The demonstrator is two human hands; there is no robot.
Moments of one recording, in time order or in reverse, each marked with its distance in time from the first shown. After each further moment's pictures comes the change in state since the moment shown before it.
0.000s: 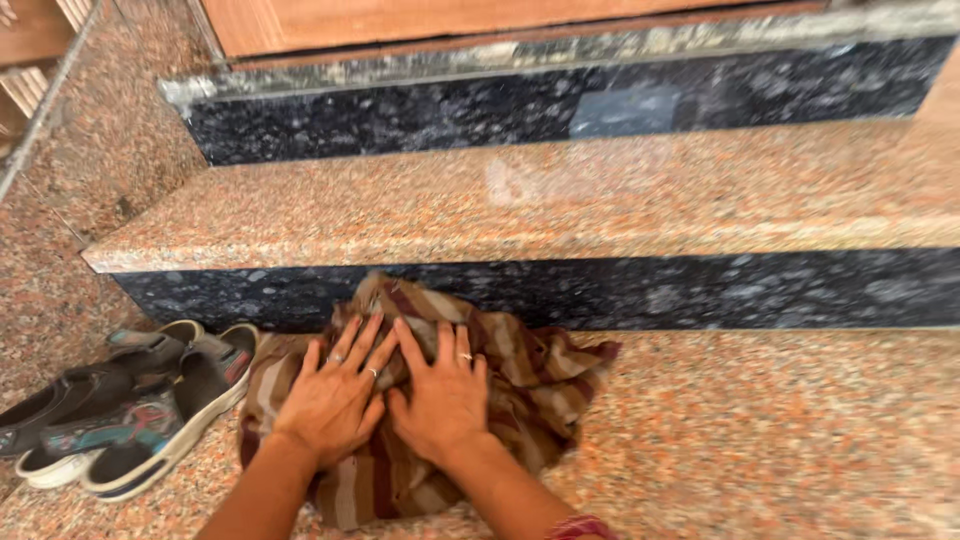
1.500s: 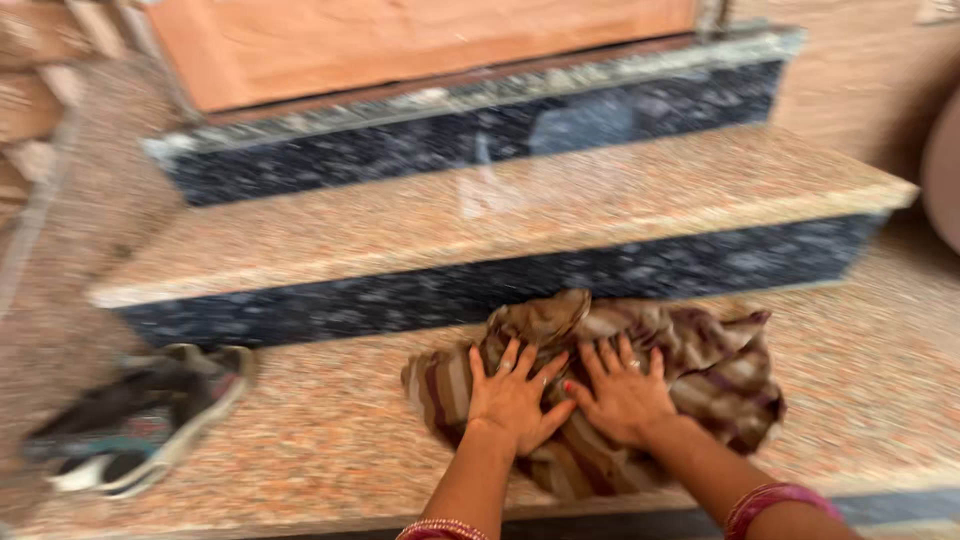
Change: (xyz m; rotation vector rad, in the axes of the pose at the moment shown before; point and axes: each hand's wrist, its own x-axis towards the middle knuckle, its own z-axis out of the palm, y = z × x) left_hand 0.029 0.239 -0.100 -0.359 -0.296 0.131; right_hand -0.118 0.209 -0.122 -0.447 -0.301 0.297
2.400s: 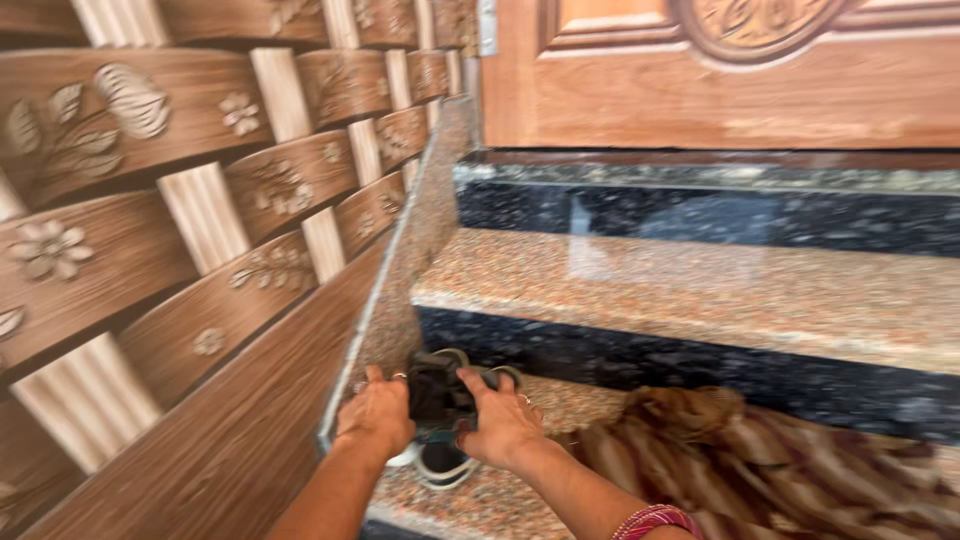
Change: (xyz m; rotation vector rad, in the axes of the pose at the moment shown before) left_hand -0.249 -0.447 -0.067 -0.171 0.108 -0.808; right_hand 0.002 -0.521 -0.131 0.381 -0.211 -0.311
